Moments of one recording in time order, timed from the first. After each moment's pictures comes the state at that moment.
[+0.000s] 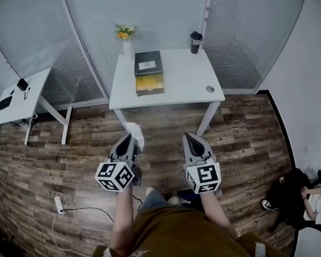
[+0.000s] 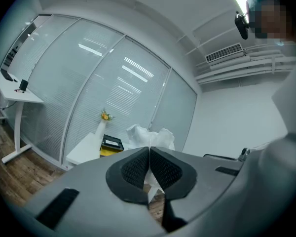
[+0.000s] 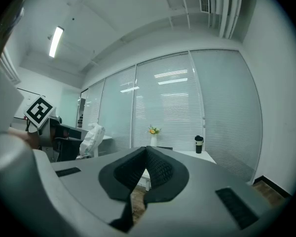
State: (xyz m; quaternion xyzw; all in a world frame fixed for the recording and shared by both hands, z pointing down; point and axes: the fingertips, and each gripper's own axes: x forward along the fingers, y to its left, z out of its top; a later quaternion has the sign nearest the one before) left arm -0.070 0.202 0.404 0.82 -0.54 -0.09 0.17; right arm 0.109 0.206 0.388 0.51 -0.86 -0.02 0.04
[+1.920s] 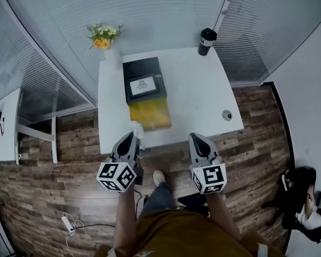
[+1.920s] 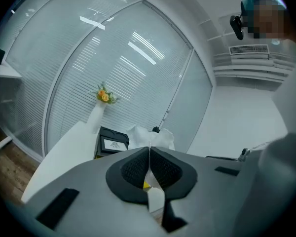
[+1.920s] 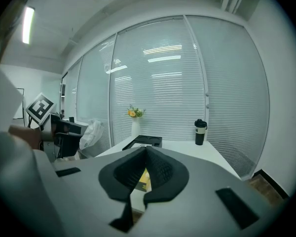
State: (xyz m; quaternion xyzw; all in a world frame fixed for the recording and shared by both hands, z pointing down) left arm -0.107 -0.166 0.477 0.83 -0.50 -0.05 0.26; right arm 0.080 -0.143 0.460 0.55 -0.83 0.06 0.12
